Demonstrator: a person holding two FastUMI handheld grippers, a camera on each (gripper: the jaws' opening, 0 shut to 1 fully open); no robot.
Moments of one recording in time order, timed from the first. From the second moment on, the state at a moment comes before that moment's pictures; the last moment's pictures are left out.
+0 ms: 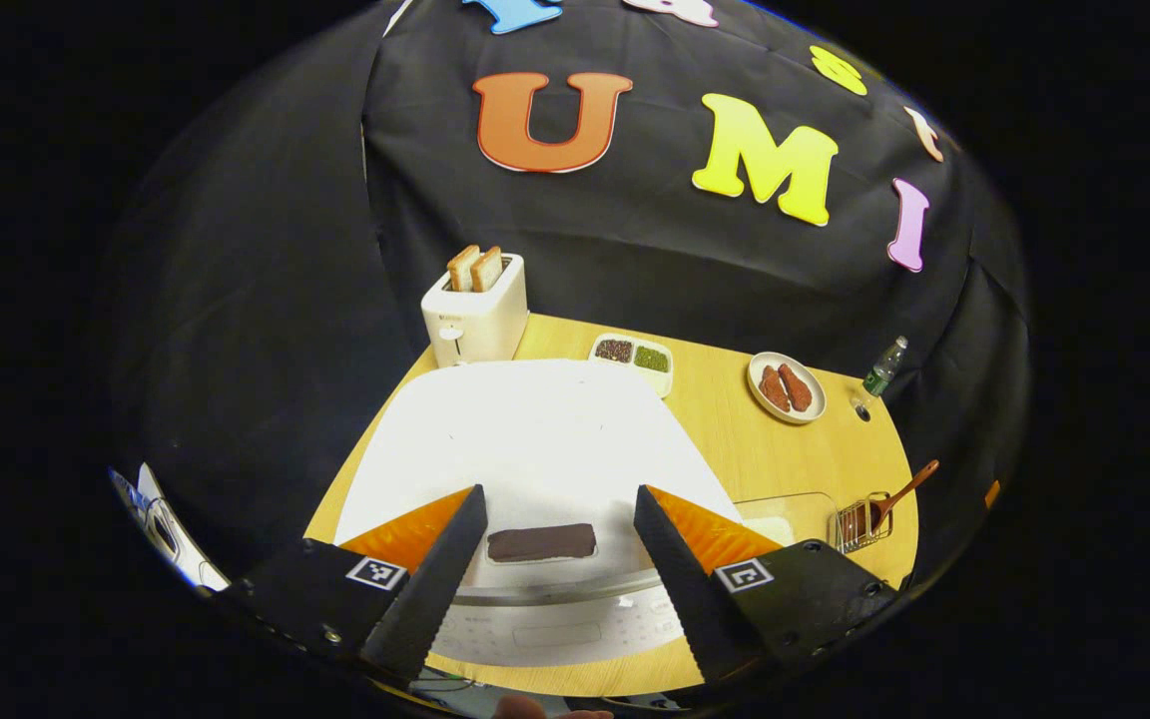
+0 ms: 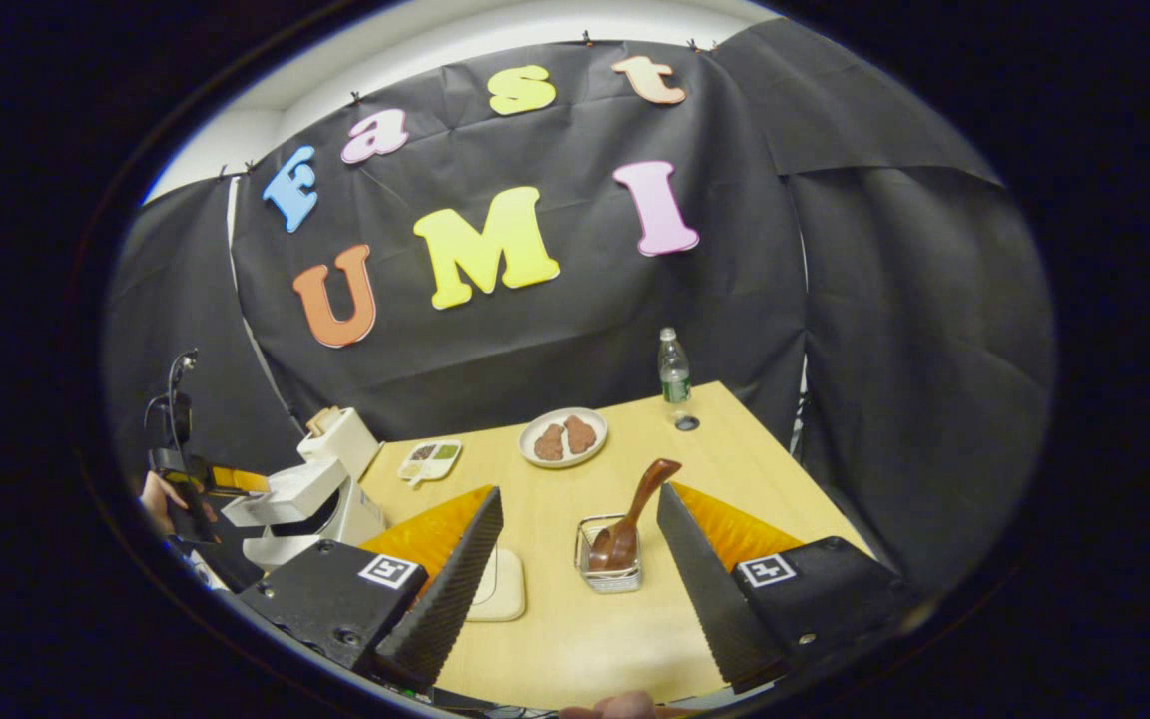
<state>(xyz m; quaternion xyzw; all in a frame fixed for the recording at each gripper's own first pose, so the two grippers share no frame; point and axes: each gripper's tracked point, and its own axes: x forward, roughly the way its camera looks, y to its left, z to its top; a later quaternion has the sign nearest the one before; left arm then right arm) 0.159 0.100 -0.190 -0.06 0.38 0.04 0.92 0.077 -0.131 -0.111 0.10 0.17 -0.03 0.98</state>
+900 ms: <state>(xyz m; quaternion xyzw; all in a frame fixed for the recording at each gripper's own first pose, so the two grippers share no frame) 0.142 0.102 -0.237 -0.06 0.42 0.09 0.90 0.113 -0.124 -0.125 0.12 0.18 0.00 0.98</state>
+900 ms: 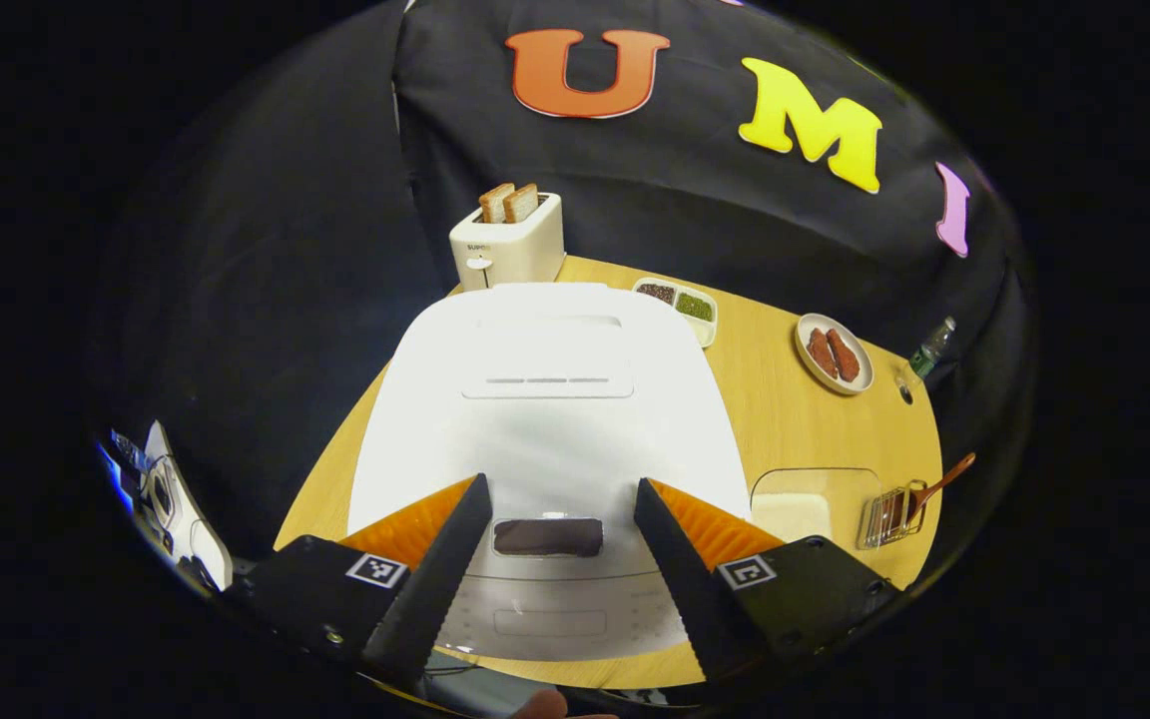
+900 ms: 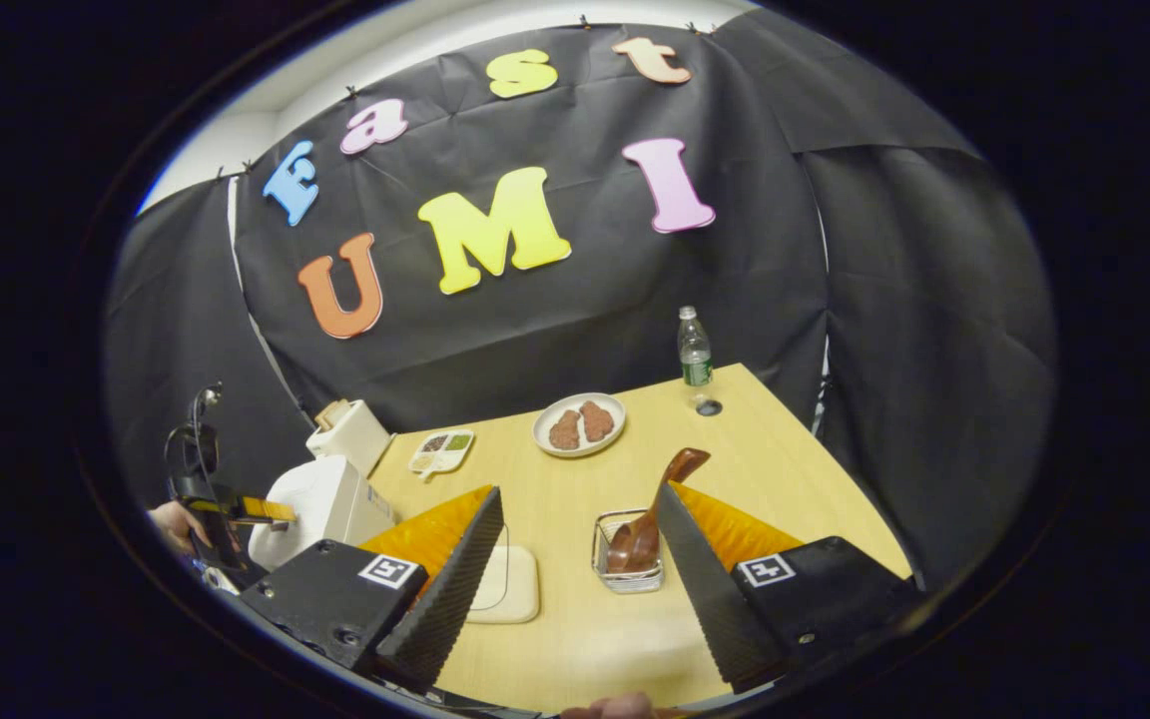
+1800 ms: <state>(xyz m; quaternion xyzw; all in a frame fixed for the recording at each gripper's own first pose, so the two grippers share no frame) 0.149 0.108 -0.192 -0.07 0.33 0.15 0.93 0.172 -0.111 -0.102 0.07 0.15 0.09 0.98</state>
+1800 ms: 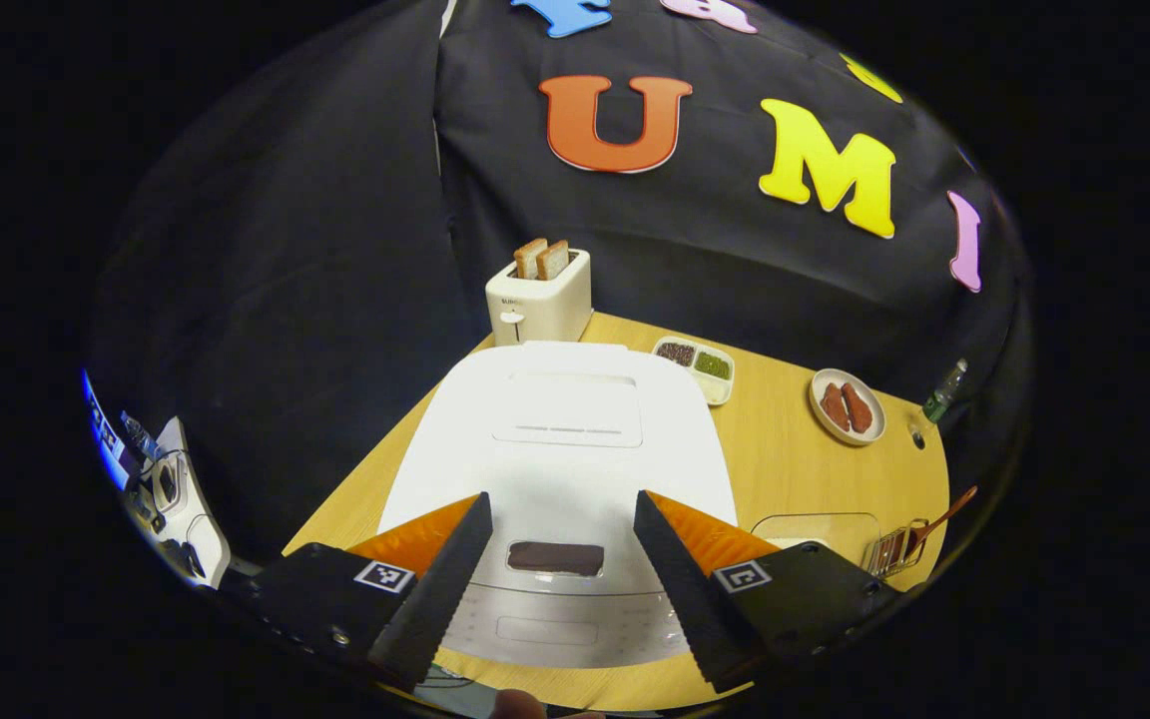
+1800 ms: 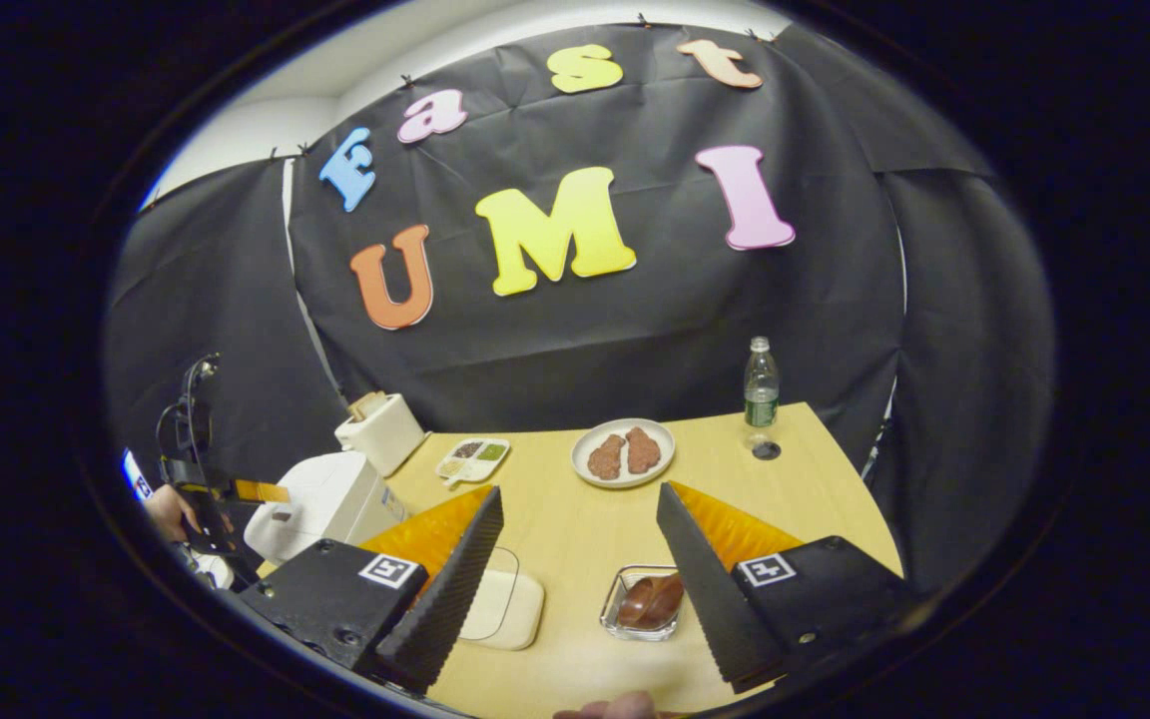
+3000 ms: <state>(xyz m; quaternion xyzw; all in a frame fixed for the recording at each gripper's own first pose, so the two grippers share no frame) -0.076 -0.046 0.046 -0.03 -0.02 -0.02 1.00 -0.110 -0.055 0.024 -0.02 -0.06 0.01 1.00</state>
